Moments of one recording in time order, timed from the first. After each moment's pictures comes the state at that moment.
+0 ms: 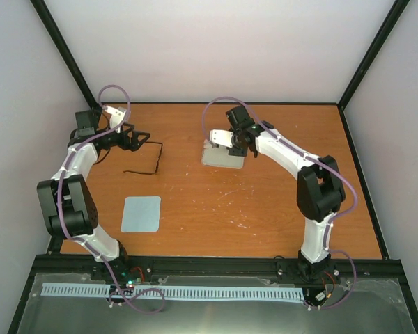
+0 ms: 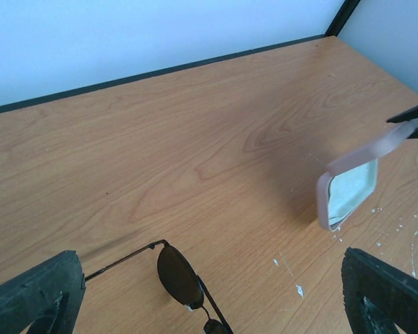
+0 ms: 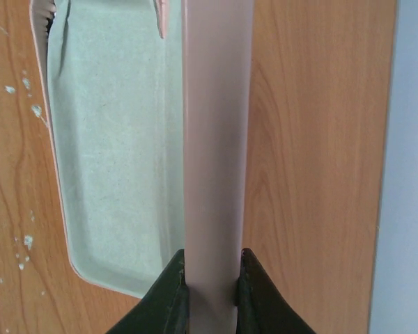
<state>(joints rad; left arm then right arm) 0.22 1.62 1.18 -0.29 0.90 0.35 0.54 1.87 1.53 -0.62 0.09 -1.04</state>
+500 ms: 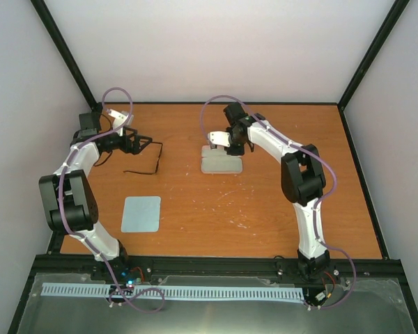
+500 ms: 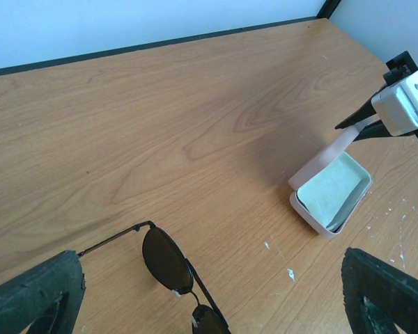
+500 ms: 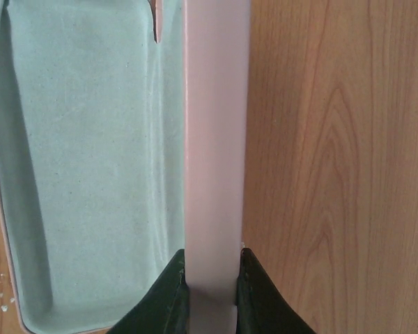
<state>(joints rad) 0.22 1.67 1.18 -0.34 0.92 0.39 0.49 2.17 1.82 -0.81 -0.10 -1.14</state>
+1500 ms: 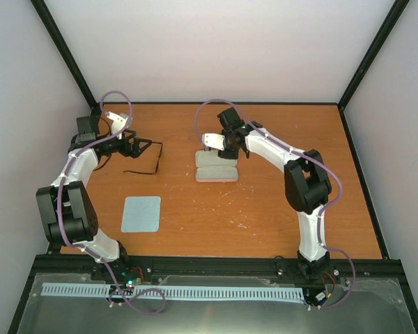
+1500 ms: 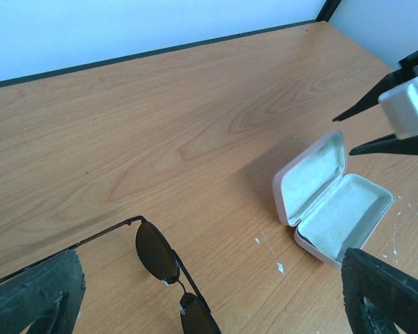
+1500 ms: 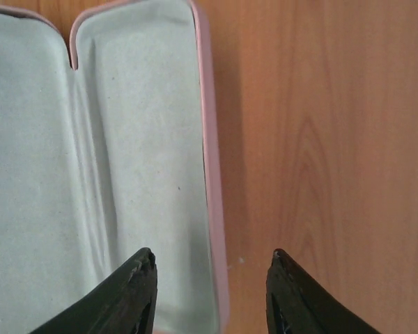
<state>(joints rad) 0.22 1.57 1.10 -0.34 0.91 0.39 0.56 2.07 1.68 -0.67 -0.05 -1.03</state>
